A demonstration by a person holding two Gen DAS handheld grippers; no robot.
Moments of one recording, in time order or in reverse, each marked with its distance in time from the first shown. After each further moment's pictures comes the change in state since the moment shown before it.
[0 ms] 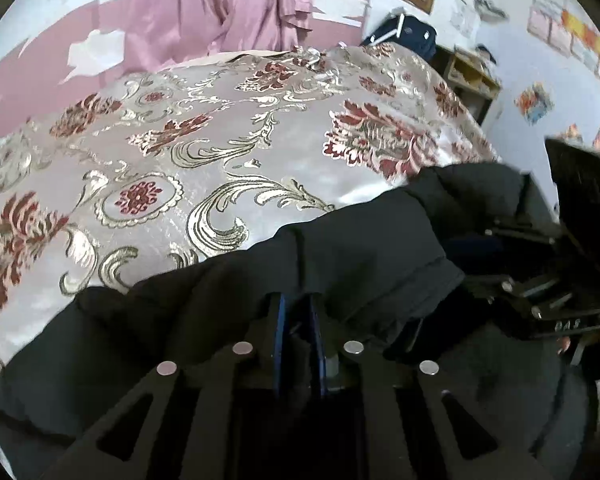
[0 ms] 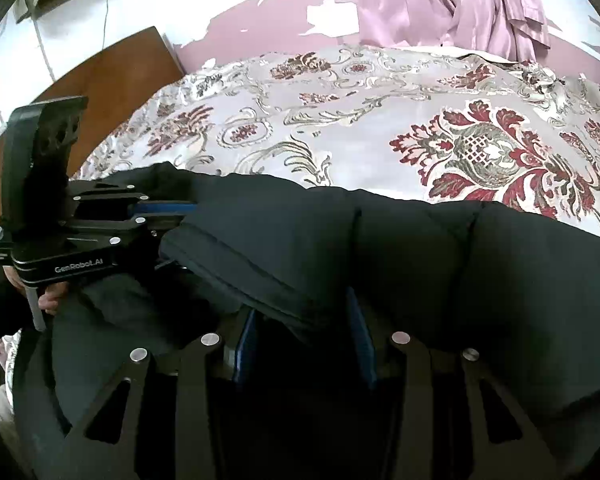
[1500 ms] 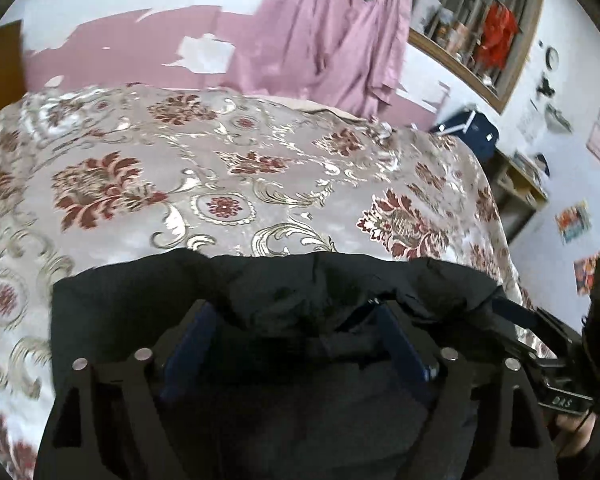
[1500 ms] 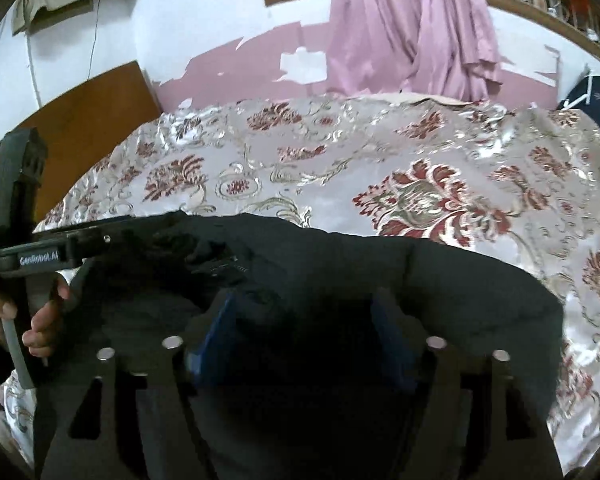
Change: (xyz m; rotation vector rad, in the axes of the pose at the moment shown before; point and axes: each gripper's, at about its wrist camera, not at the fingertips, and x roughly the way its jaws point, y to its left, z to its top) left arm -0.103 -0.005 -0.023 -0.348 -0.196 0.126; right arm -0.102 0.025 0.000 0.036 -0.157 -0.170
